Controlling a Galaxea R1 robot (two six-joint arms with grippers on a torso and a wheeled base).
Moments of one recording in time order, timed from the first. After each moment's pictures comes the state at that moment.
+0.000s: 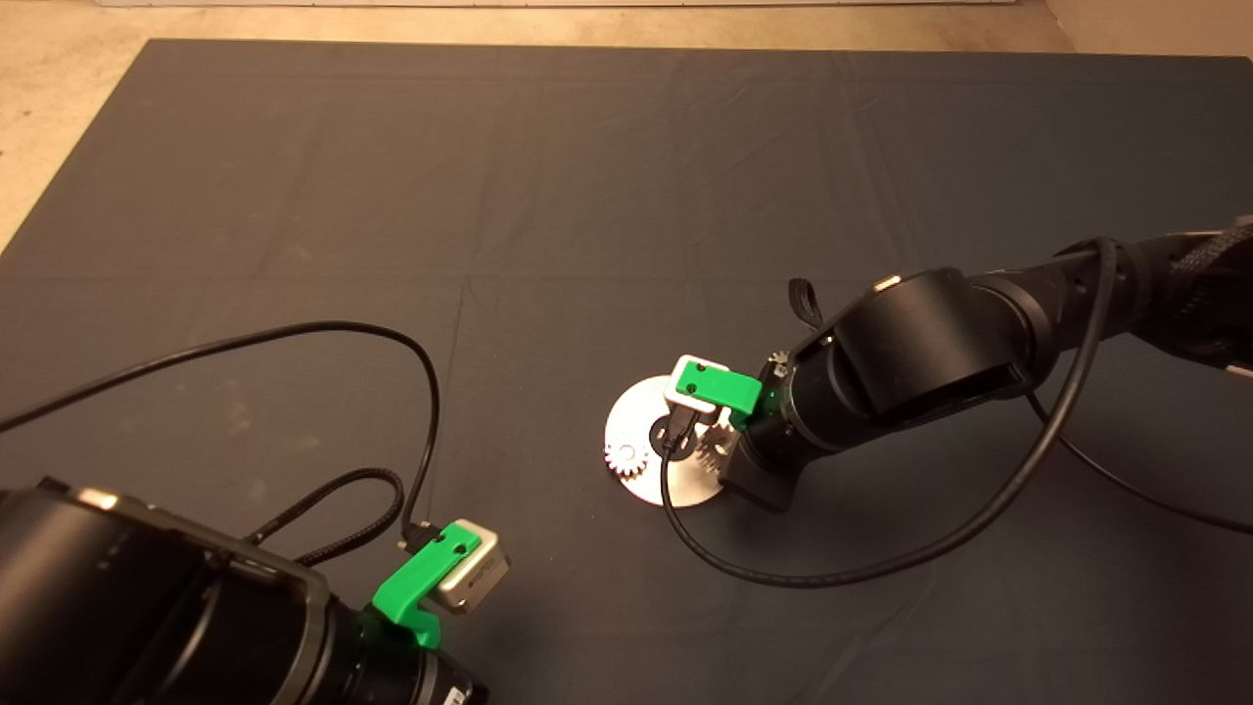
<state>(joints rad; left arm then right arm) -0.18 2.16 -0.32 0.42 1.13 -1.35 0.27 2.68 -0.80 -0.50 -1.54 0.80</state>
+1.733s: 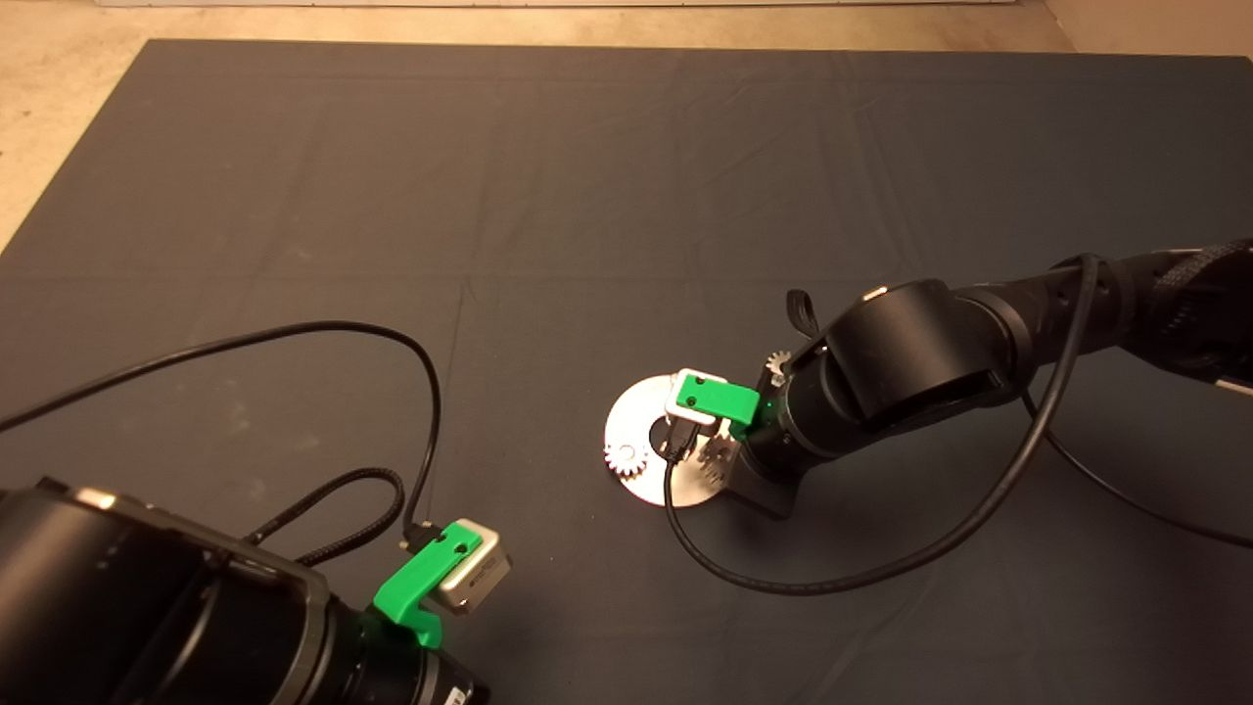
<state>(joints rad) -0.18 2.16 -0.32 0.42 1.12 -1.35 0.23 2.67 -0.82 -0.50 -1.54 0.74</state>
